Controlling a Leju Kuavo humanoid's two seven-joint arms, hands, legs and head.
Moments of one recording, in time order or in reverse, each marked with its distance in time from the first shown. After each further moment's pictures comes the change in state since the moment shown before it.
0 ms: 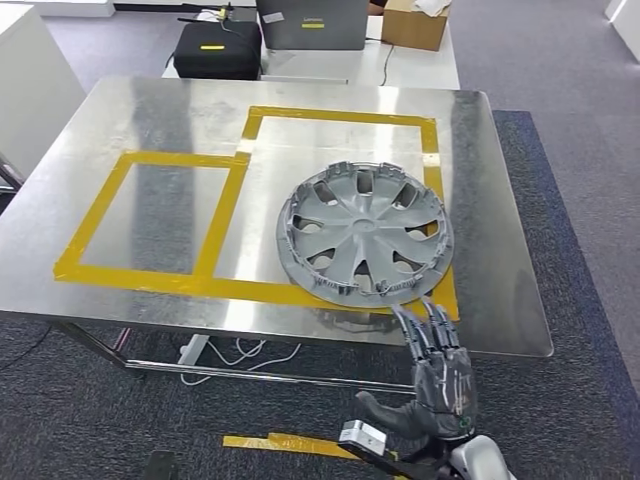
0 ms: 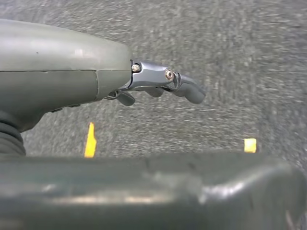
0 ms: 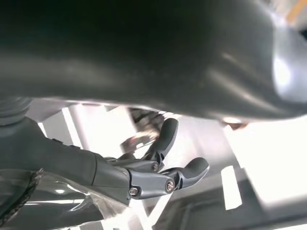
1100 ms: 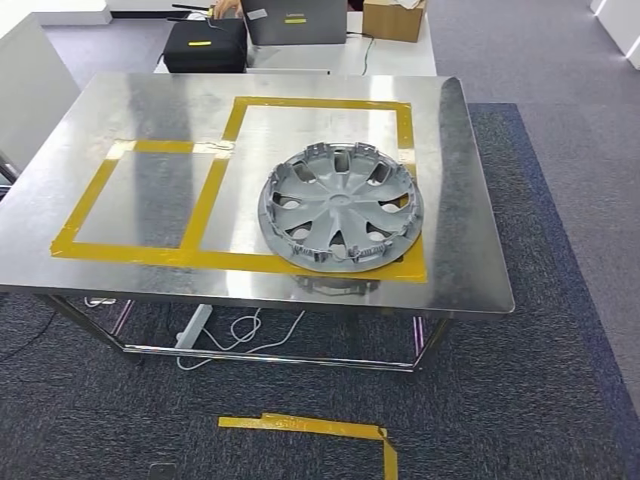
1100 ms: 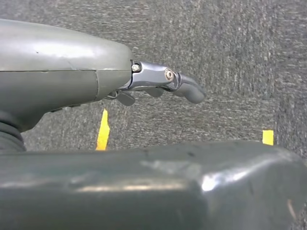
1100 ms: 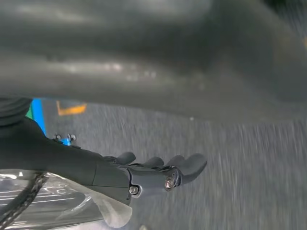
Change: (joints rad) left arm 0.036 -0.020 0.088 0.003 -0.036 0.016 -0.083; right arm -0.130 0.485 -1.964 1.322 0.033 0.424 -0.165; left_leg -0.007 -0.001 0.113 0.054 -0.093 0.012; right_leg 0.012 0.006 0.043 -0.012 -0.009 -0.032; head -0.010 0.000
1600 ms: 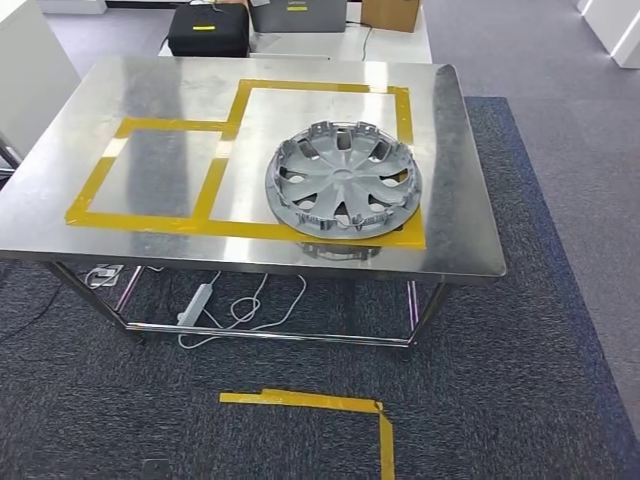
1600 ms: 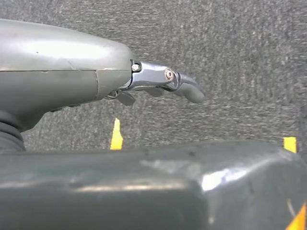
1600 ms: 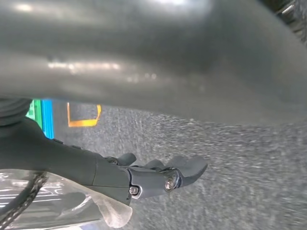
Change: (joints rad) left arm -0.007 0.006 -0.011 0.000 -0.002 -0.001 -0.004; right arm -0.016 -0.017 0.000 0.100 0.006 0.028 0.008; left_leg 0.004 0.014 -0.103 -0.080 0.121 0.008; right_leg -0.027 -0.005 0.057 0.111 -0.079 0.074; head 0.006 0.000
